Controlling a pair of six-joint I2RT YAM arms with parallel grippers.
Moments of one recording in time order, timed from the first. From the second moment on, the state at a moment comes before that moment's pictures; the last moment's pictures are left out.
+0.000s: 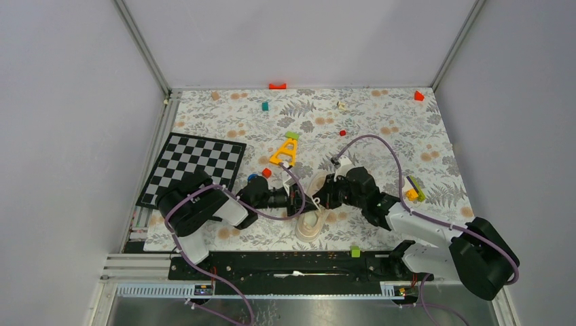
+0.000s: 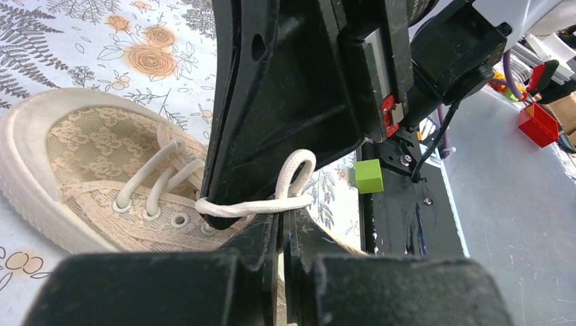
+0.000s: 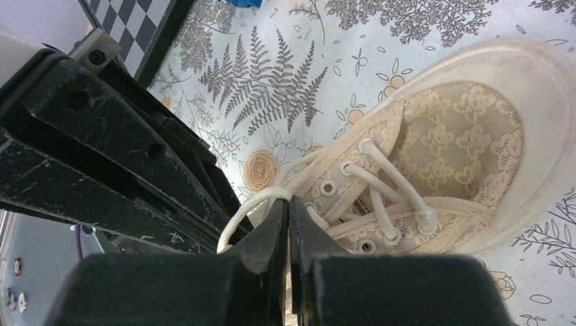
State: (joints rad) left arm -0.82 1.75 0.42 1.28 0.68 -0.40; right arm 0.70 1.14 0.42 0.22 -0.25 0.55
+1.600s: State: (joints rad) left arm -0.80 1.75 0.40 1.35 0.62 -0.45; right arm 0.70 0.94 0.30 0.16 -0.28 0.59
